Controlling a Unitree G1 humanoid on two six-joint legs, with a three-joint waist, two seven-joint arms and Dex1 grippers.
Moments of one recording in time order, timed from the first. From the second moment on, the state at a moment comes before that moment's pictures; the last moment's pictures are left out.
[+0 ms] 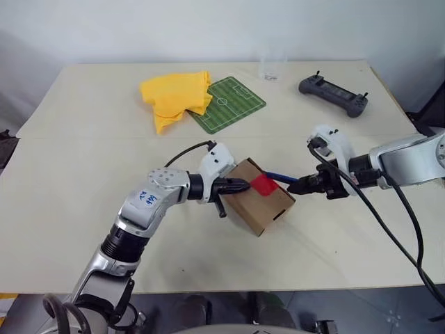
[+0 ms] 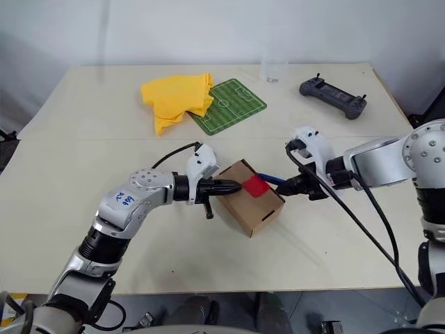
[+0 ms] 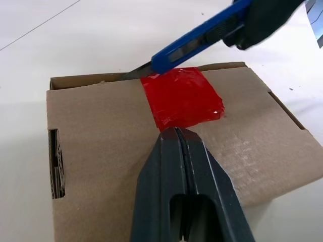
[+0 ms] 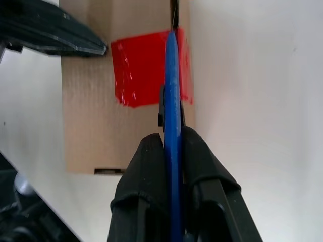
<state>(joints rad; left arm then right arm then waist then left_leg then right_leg) -0.66 0.38 -0.28 -0.15 -0.31 0.81 -0.72 -0.96 -1.02 0.20 0.00 1.64 1.59 -0.04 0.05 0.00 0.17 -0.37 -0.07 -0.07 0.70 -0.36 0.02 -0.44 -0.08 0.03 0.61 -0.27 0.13</state>
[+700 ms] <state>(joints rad) -0.65 0.37 -0.29 -0.18 -0.31 0.84 -0.68 -1.20 -1.12 0.54 0.13 1.81 1.59 -0.06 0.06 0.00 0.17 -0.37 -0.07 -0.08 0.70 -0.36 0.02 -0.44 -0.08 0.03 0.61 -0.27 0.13</state>
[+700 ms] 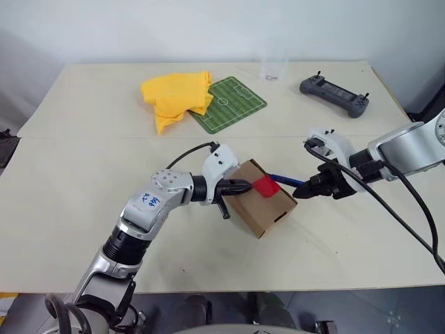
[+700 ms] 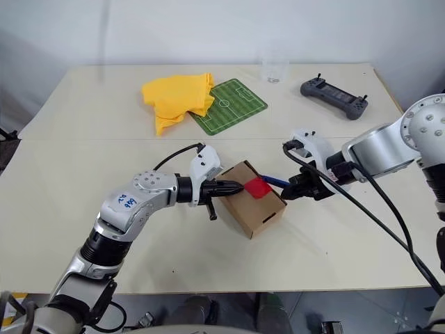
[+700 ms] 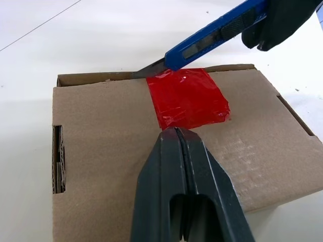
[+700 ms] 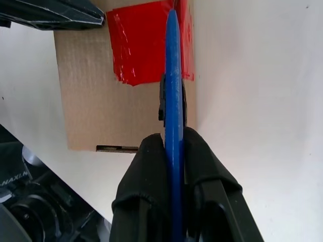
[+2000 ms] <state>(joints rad) -0.62 0.36 -0.28 -0.21 -0.31 0.84 -0.64 -1.39 -1.15 0.88 0.20 1.74 1.60 0.13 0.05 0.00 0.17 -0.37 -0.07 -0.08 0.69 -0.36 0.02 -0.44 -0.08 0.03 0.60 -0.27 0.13</state>
